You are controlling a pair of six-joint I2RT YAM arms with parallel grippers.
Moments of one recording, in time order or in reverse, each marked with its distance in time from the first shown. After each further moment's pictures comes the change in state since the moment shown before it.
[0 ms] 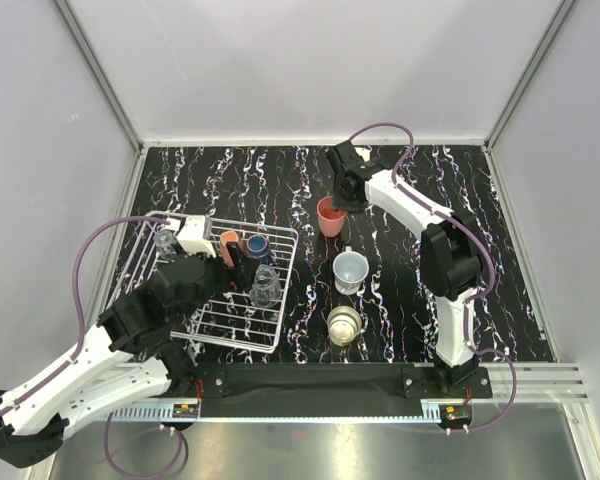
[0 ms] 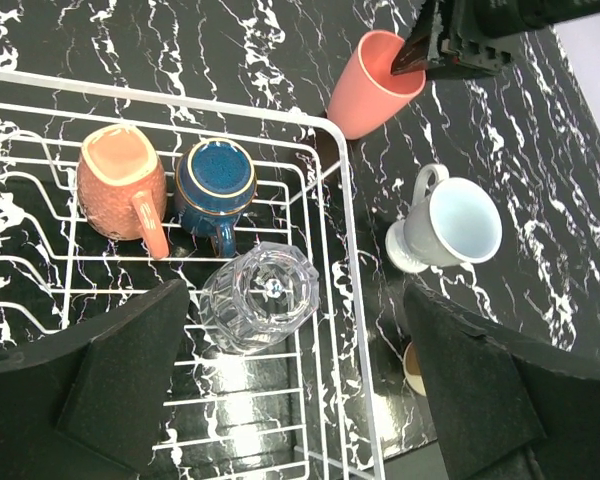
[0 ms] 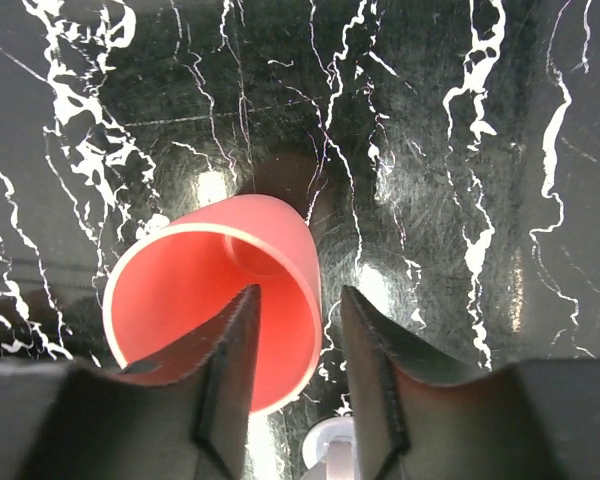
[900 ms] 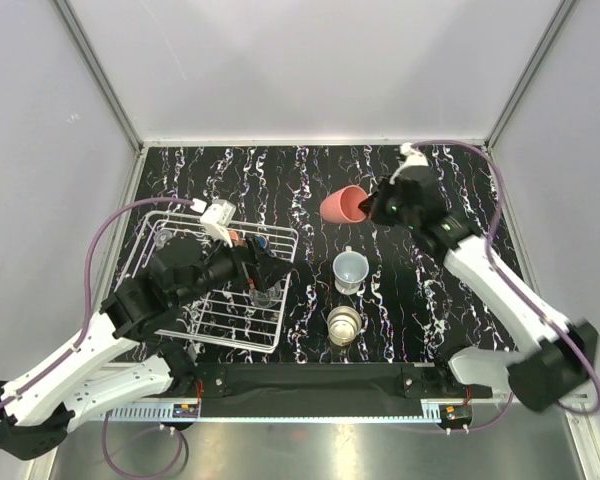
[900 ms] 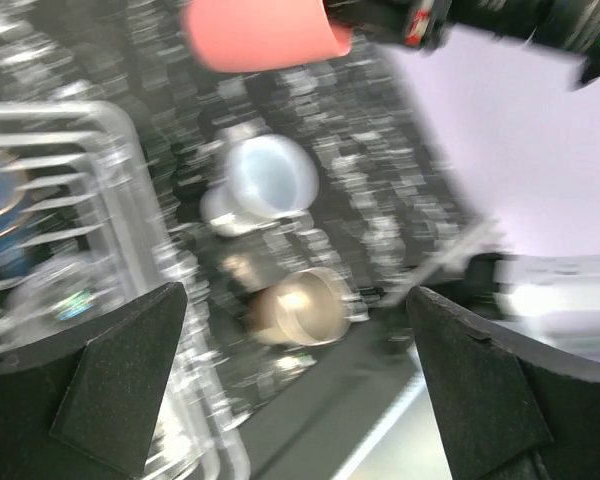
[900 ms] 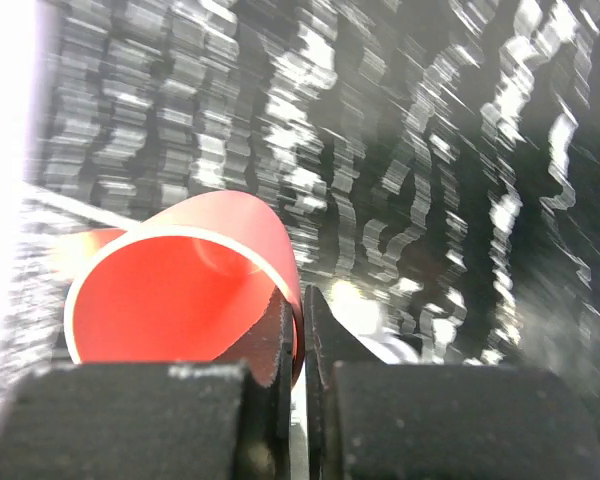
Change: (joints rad) left arm 0.015 0.110 0.127 0.113 0.432 -0.056; right arm -0.034 -0.752 -0.590 0.340 -0.185 -0.004
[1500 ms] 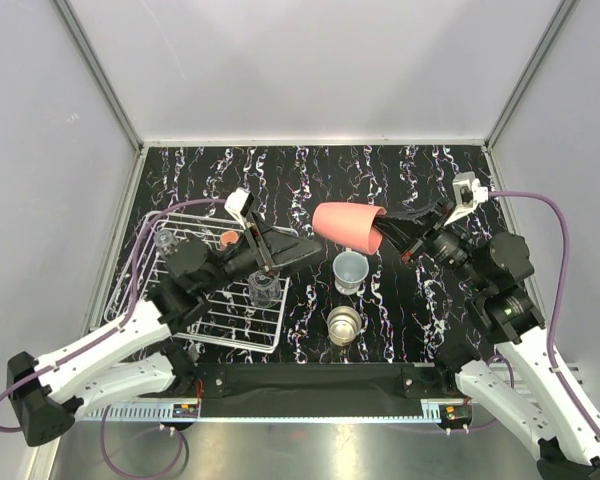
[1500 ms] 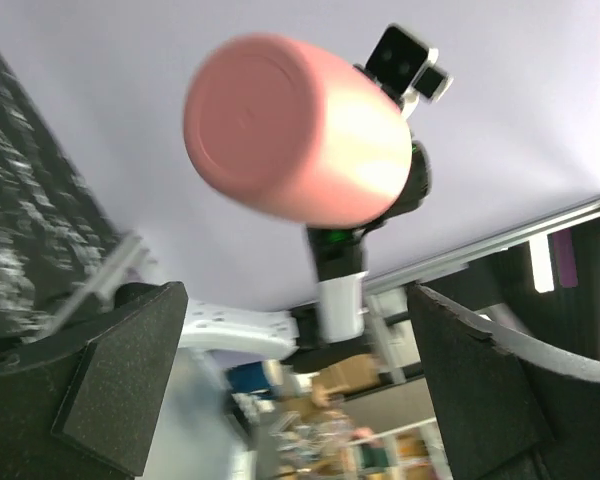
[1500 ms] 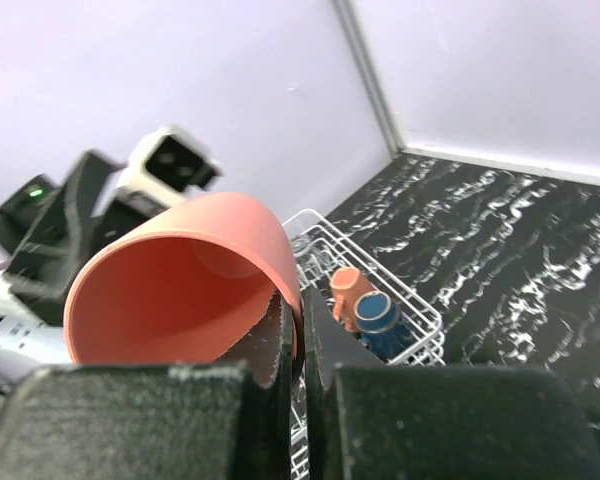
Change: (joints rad) left arm 0.002 0.123 -0.190 0.819 0.338 -0.667; right arm -0.011 -0.620 -0.288 0.432 -0.439 -0.029
